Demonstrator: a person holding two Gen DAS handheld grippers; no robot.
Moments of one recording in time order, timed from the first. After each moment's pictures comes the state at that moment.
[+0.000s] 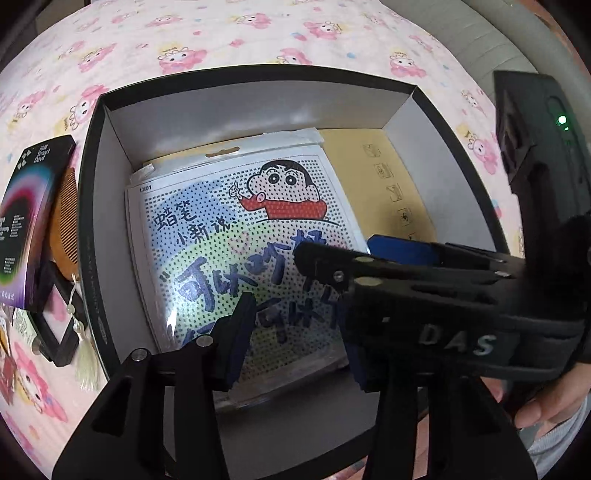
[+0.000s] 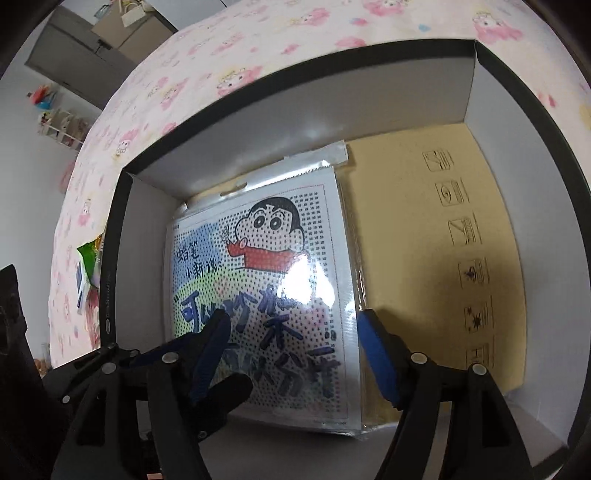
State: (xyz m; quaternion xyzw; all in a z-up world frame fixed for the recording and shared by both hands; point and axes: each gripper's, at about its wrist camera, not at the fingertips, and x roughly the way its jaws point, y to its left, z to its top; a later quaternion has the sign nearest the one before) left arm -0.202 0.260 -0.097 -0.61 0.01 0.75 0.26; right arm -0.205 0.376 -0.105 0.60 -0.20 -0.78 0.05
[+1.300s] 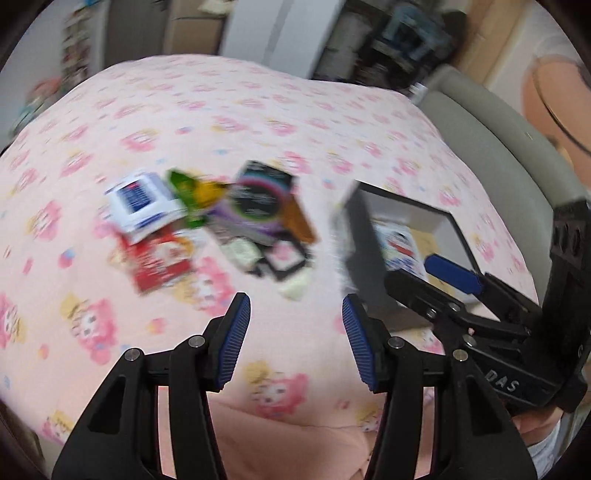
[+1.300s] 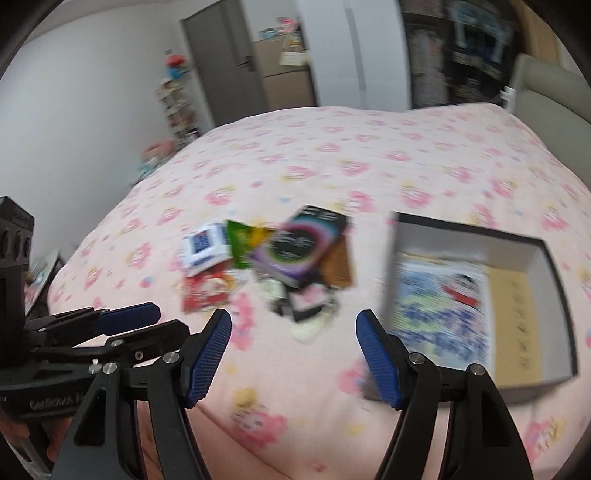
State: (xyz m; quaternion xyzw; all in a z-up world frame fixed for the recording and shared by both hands) left arm -0.072 -0.047 0.013 -0.47 -0.14 0.87 0.10; right arm -0.094 0.142 0.017 0.41 -0.02 -0.89 0.18
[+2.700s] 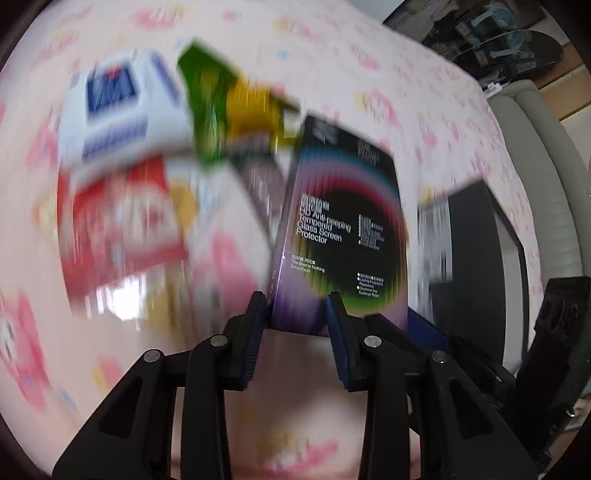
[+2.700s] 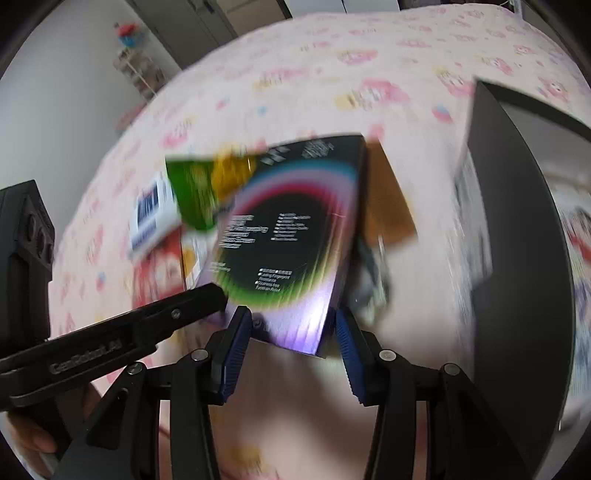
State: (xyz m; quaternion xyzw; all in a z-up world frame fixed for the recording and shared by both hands) left arm -0.180 -0.051 -0.148 -0.60 -0.23 0.76 0.08; right arm -0.189 0.122 -0.122 0.56 -0.08 -0.81 0.17
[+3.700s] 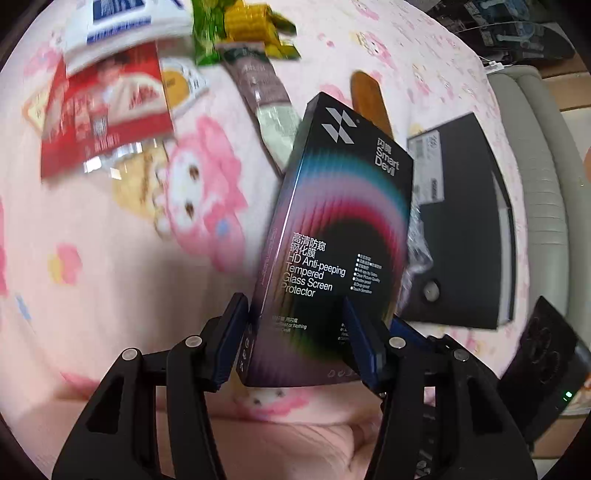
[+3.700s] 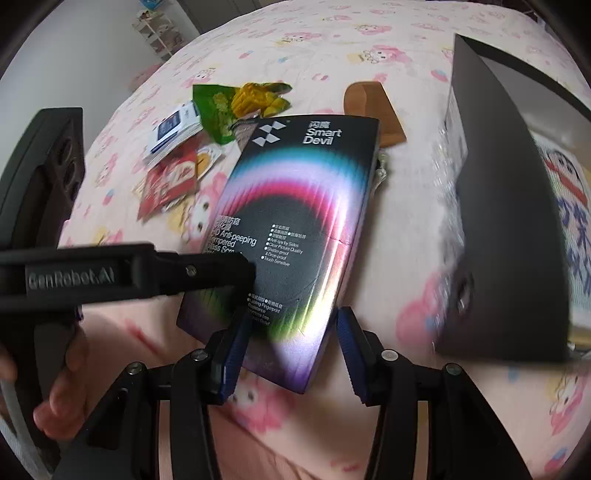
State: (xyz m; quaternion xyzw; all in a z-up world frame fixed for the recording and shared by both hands) left arm -0.130 -0.036 -0.161 -0.65 -0.26 0.71 0.12; right arm -0.123 0.139 -0.132 0.58 -0.04 -0.79 0.20
